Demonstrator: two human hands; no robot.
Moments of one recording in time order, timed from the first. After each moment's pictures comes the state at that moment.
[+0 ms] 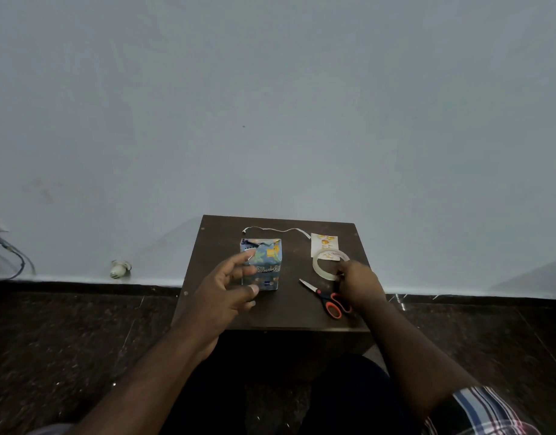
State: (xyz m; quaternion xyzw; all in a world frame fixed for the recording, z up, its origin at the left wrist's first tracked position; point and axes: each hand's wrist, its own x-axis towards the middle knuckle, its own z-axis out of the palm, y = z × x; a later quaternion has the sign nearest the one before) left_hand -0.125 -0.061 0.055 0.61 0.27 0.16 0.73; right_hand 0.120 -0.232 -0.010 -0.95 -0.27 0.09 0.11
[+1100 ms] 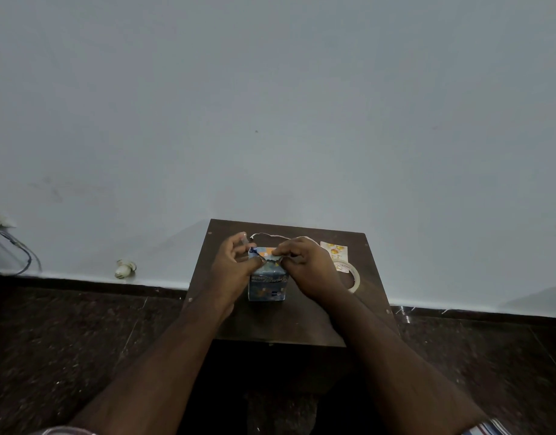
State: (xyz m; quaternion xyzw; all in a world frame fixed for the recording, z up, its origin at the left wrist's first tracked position) left_hand -0.054 -0.008 0.018 0.63 0.33 0.24 0.66; right_hand 0.063 -0.136 0.041 -0.81 -0.41 0.08 0.41
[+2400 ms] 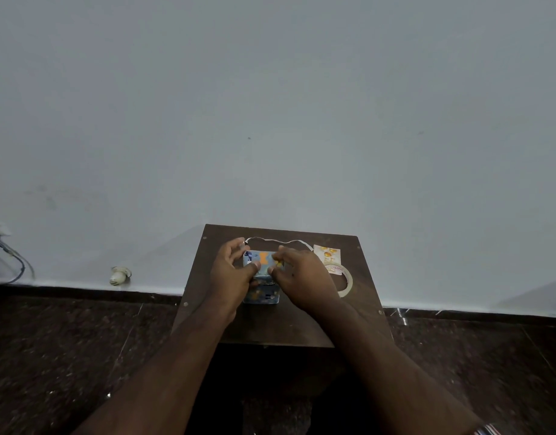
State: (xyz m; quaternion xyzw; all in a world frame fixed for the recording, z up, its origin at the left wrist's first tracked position) left_hand -0.046 -0.018 0.008 0.60 0.33 0.28 0.68; right_hand 0.050 -0.148 0.043 -0.85 -0.43 0.05 0.29
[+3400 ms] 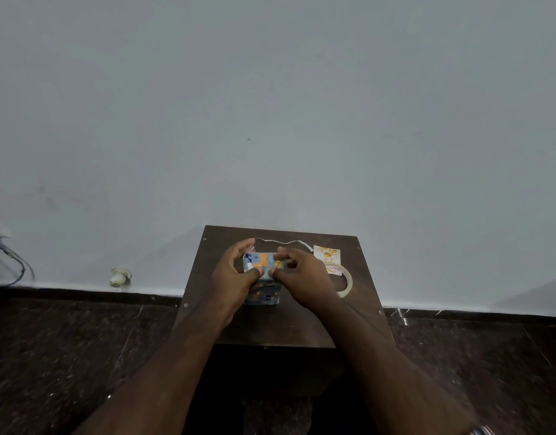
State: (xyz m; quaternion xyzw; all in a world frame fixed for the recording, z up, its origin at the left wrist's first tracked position) left_hand -0.053 -0.018 0.009 0.66 0.28 0.25 0.65; right_hand 0.053 -0.146 0.044 -0.85 -0.33 0.15 0.38
